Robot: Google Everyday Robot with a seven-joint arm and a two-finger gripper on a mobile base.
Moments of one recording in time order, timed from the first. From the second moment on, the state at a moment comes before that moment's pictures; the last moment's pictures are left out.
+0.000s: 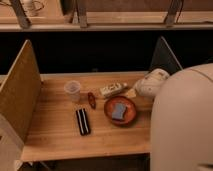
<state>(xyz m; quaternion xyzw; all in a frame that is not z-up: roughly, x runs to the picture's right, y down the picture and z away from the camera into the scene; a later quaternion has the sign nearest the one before) 0.186 0.003 0.827 -0.04 -0.02 0.48 0.88</state>
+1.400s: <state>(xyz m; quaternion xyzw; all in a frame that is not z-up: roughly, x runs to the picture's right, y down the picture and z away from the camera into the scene) 0.073 -0.031 0.836 -0.12 -0.08 0.40 0.90</state>
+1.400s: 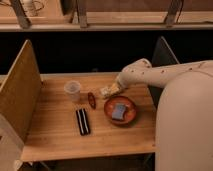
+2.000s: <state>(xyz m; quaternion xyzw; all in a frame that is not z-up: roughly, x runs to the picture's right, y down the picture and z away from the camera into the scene) 0.034 -0.016 0.827 -0.18 -0.09 0.39 0.90</state>
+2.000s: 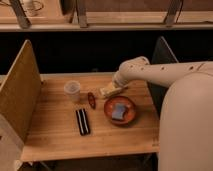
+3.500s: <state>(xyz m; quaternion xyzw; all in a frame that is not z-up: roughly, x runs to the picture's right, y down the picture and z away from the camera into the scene) -0.062 0.042 0.881 -0.32 -0.06 0.33 0.89</state>
